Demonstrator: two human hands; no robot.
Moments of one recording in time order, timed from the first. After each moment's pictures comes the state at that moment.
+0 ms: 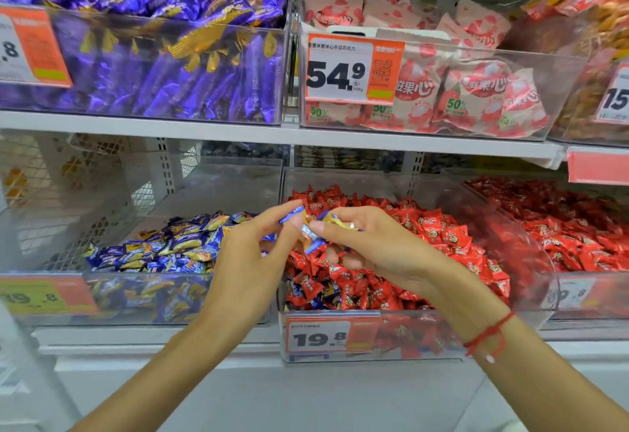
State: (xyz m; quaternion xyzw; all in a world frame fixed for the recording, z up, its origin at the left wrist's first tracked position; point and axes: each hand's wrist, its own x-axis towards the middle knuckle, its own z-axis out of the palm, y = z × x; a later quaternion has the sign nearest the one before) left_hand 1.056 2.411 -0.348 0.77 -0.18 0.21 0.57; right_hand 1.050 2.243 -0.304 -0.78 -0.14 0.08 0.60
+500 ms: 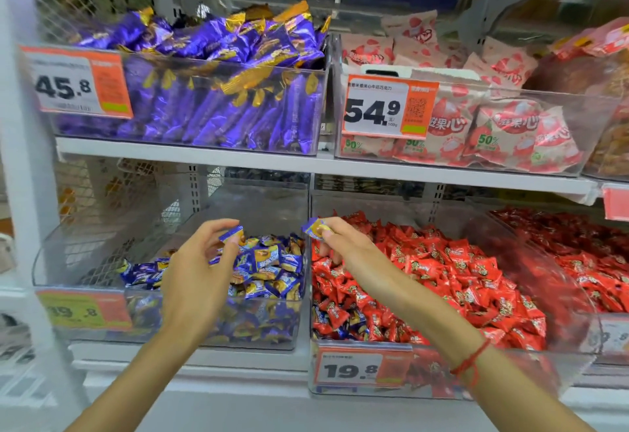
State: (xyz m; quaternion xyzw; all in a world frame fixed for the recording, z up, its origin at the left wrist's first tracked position) left_hand 1.092 2.490 -0.367 0.79 -0.03 0.30 0.54; right_hand 1.082 2.286 -0.318 -0.86 -0.15 -0.03 0.48
